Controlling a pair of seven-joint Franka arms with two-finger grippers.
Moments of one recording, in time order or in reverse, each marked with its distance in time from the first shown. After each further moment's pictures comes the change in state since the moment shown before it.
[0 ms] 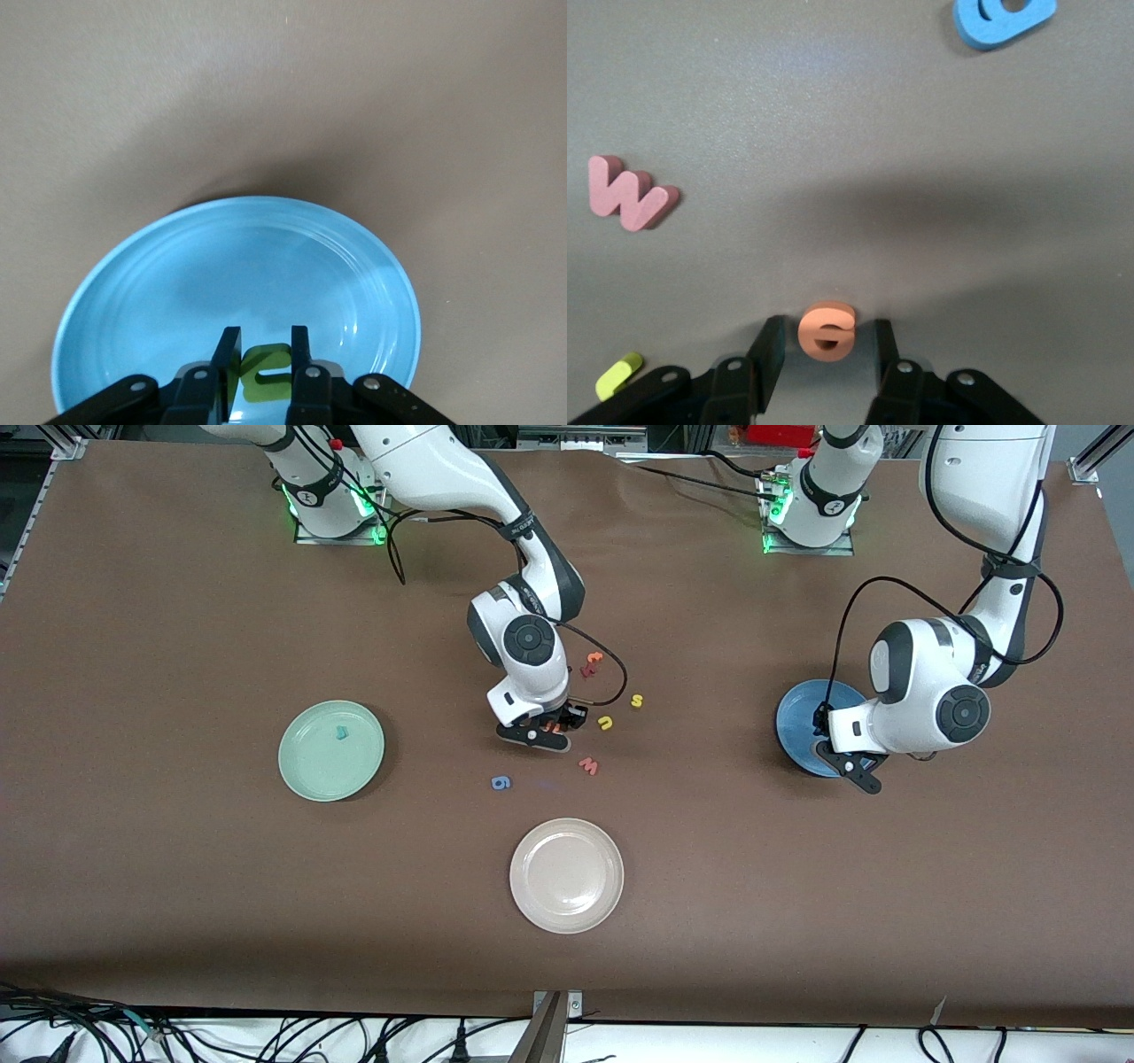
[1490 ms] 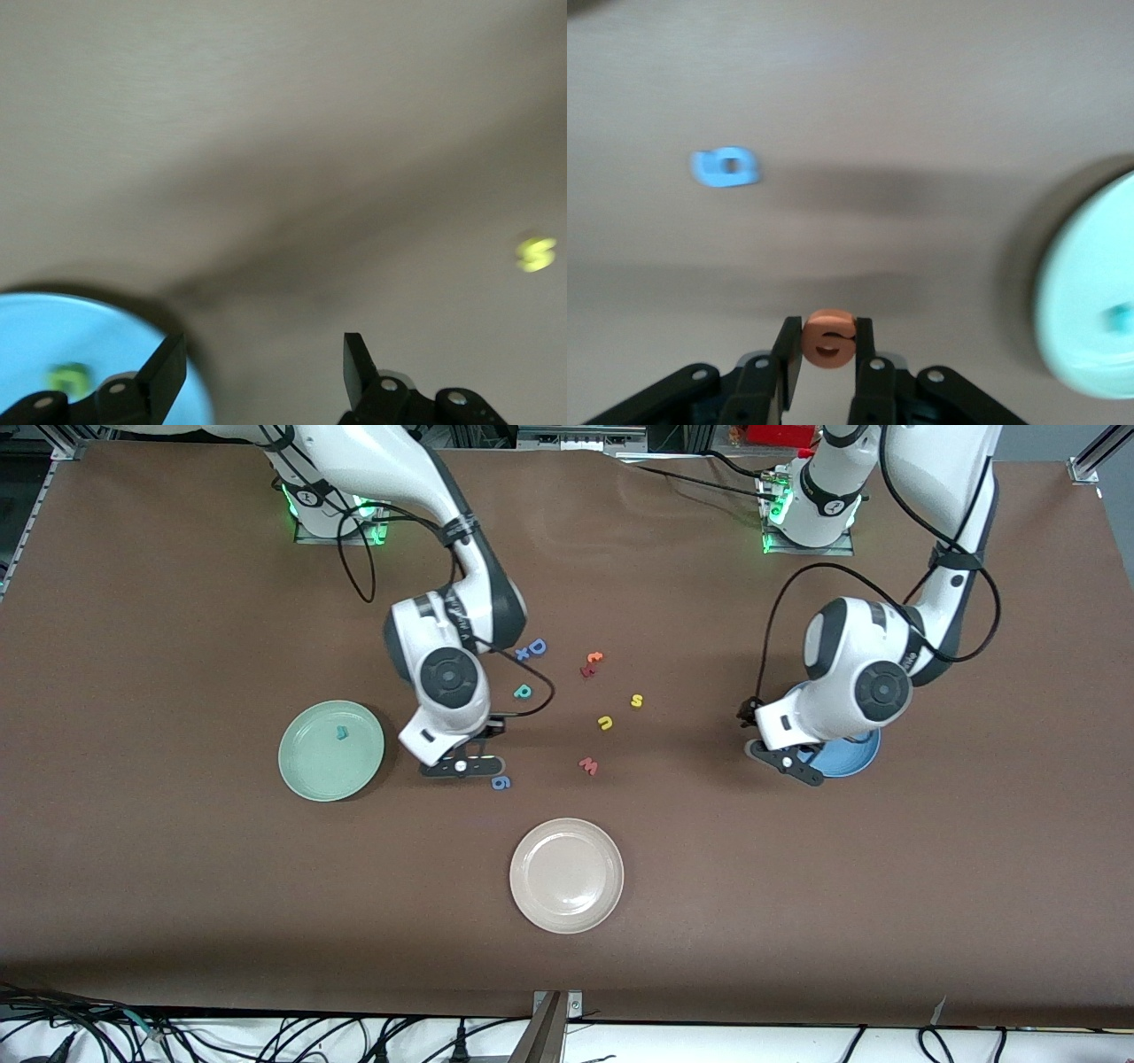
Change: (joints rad) left arm -0.063 -0.070 -0.193 0.034 -0.003 0.013 -0.508; right arm -0.022 -0.127 -0.286 0.002 -0.032 -0.397 -0.599
